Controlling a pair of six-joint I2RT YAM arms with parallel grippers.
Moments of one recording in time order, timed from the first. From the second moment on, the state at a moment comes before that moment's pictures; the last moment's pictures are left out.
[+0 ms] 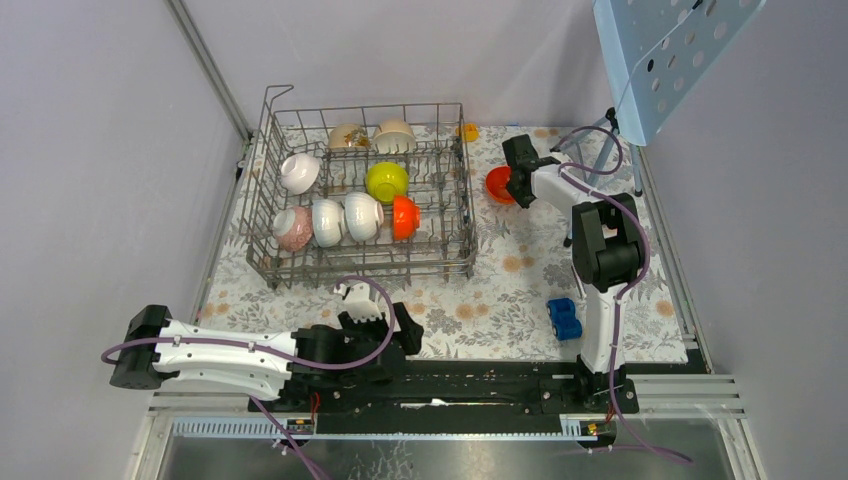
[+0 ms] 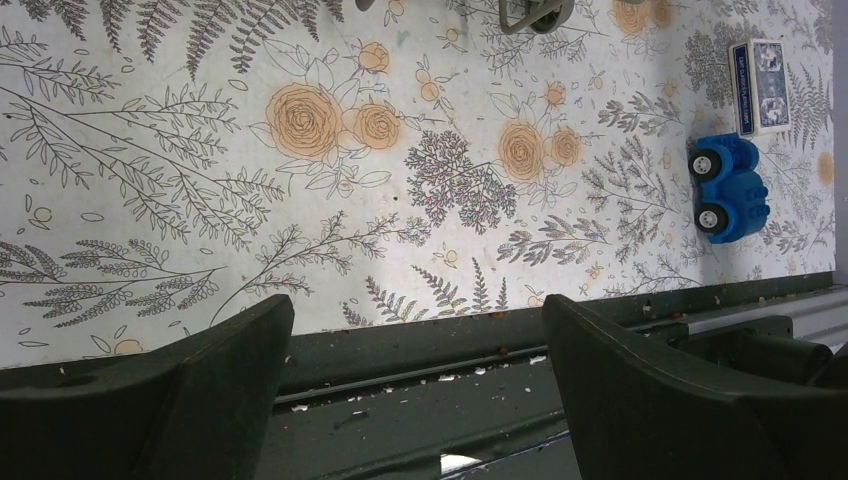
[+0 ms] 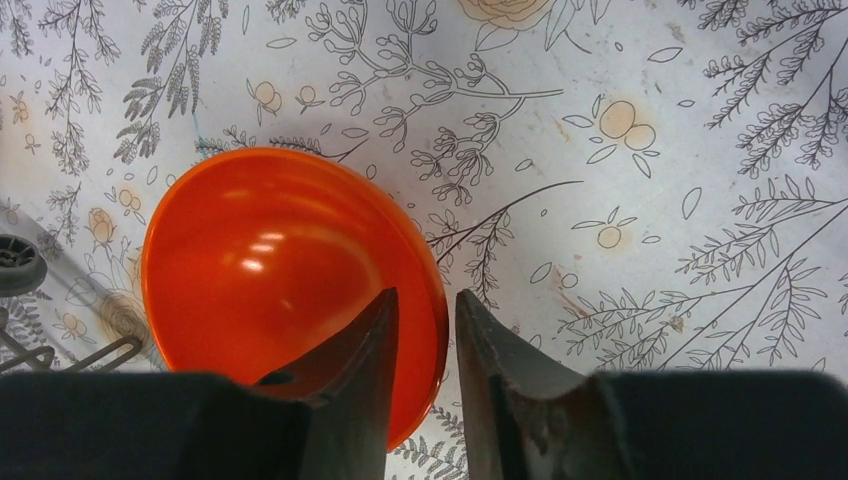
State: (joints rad) left arm -1.55 0.93 0.60 -0.68 -0.82 -1.50; right arm 0.29 2.10 1.57 -0.54 0.47 1.13
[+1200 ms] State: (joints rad) left arm -1.55 0.83 0.79 -0.67 -0.97 -1.06; right arm 0.45 1.18 0.87 -0.26 -0.11 0.67
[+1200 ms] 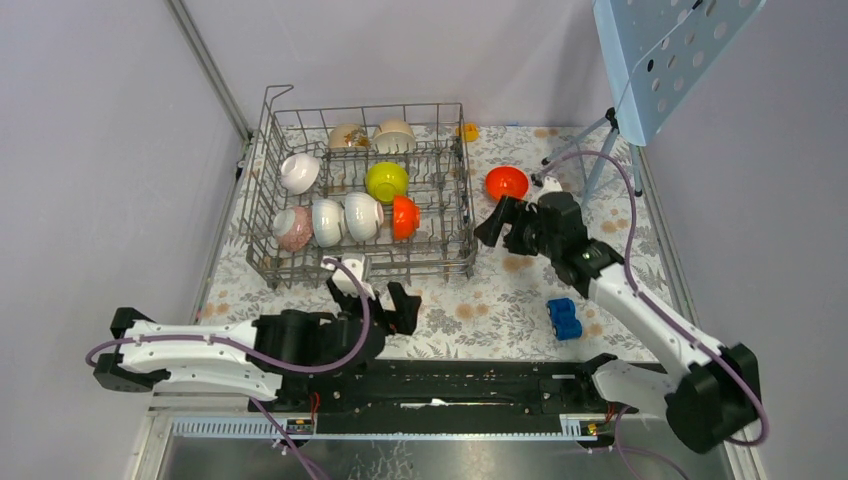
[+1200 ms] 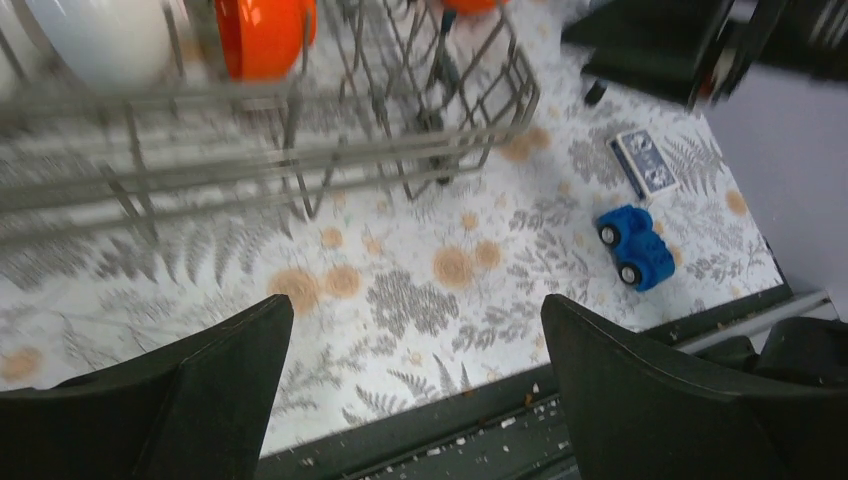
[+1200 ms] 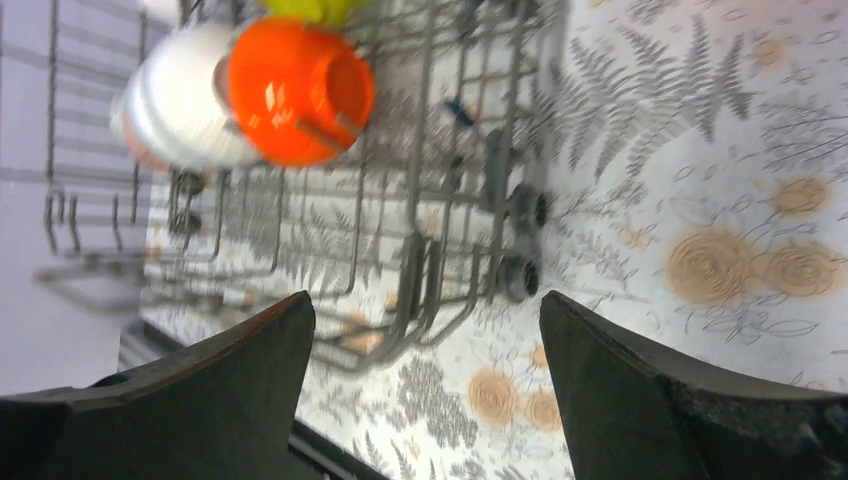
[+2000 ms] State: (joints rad) left arm -0.78 1.04 1.05 -0.33 -0.37 -0.50; right arm 0.50 0.87 0.44 0.18 -0.34 0.79
